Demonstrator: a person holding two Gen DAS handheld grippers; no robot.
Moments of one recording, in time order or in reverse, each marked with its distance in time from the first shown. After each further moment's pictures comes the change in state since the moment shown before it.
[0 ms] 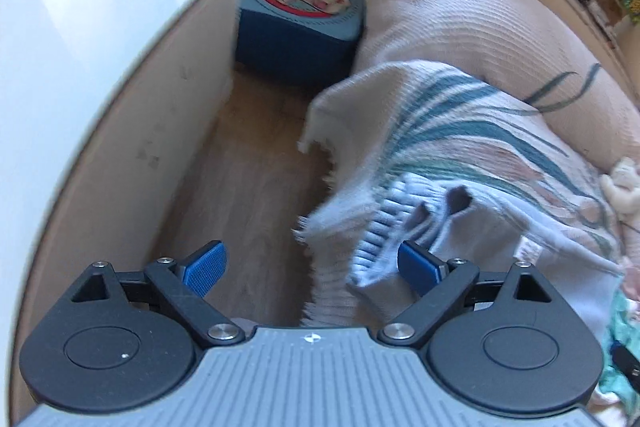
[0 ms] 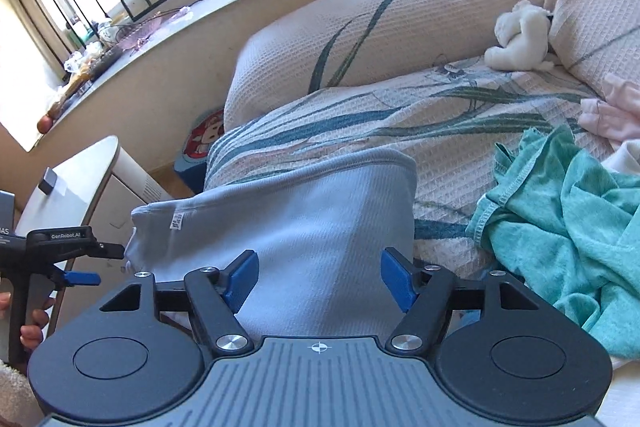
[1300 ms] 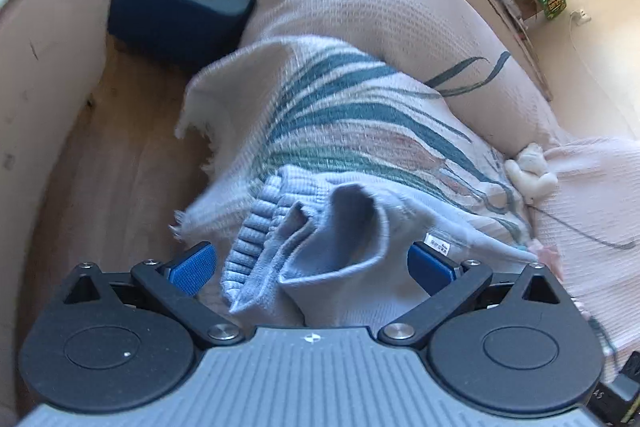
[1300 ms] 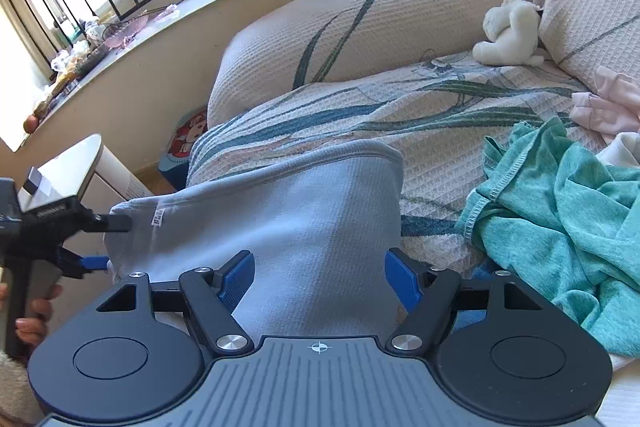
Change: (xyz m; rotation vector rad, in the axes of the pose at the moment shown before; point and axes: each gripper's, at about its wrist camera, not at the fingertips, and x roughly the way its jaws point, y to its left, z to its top) left arm 0.046 -0.010 0.002 -0.015 0.070 -0.397; right arm 0.007 -0.005 -0.008 0.001 -0.013 -0.041
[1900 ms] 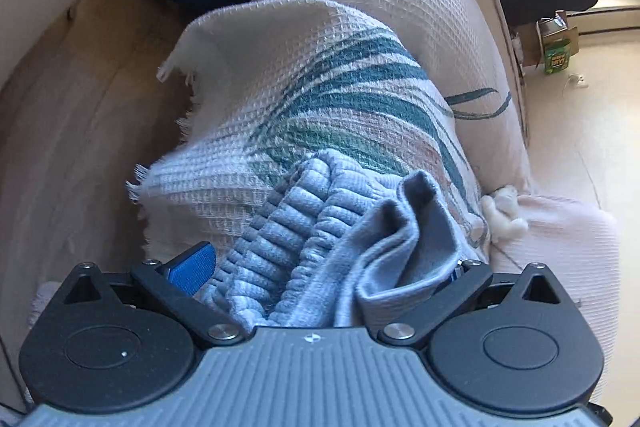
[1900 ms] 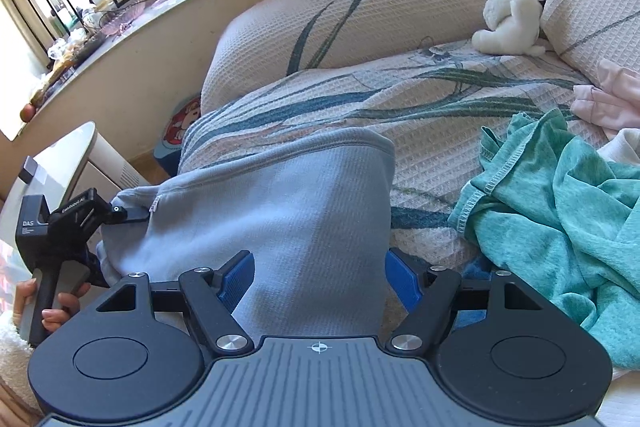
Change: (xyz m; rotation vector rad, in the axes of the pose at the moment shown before) left arm 0.046 0.041 -0.002 -0.229 0.039 -0.163; right arm 0.011 -0.006 0.002 -0.018 0.049 -0.005
